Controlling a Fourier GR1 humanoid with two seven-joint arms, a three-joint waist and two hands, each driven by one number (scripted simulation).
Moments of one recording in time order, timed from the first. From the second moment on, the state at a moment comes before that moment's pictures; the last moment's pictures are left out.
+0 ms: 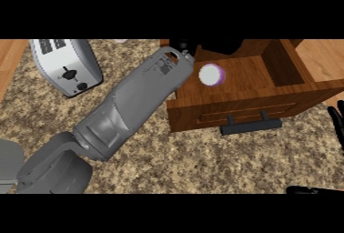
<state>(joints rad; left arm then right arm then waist) -1.44 0.00 -0.60 -0.37 0.50 0.69 -0.02 0.13 -0.05 -0.24 -2.12 -0.08 0.20 0.13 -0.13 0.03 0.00</state>
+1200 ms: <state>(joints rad) -1.41 0.00 -0.61 -0.41 0.66 0.79 -0.10 0.09 -0.16 -0.20 -2.21 0.18 0.21 0.04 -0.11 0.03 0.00</state>
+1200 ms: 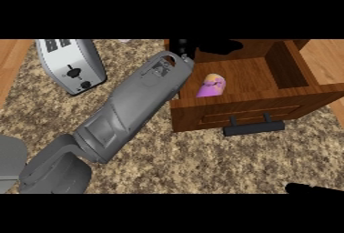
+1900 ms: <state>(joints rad) -1.45 0.00 -0.61 -0.44 0.70 0.84 -0.12 0.00 -0.25 -0.01 -2.09 0.69 0.13 -0.01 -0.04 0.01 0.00</state>
